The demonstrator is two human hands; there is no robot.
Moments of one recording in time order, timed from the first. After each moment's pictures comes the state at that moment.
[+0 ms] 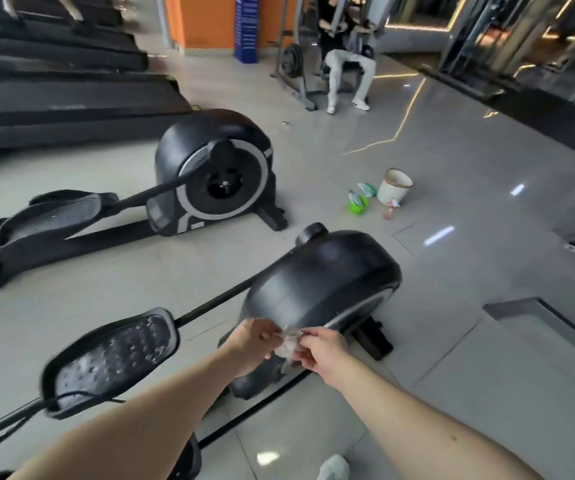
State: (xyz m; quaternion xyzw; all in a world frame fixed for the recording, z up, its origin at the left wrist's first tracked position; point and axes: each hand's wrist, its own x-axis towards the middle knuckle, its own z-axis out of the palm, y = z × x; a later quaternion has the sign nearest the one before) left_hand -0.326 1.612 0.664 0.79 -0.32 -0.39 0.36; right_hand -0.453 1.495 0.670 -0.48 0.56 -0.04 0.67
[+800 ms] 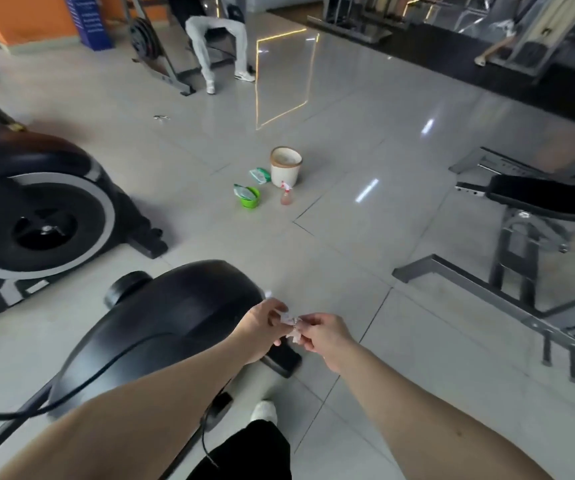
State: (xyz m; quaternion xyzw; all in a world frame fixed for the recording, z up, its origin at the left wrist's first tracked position) left_hand -0.544 1.077 0.669 0.73 -0.42 -0.44 0.32; right_hand -0.695 1.008 0.675 -0.46 0.59 -0.12 0.65
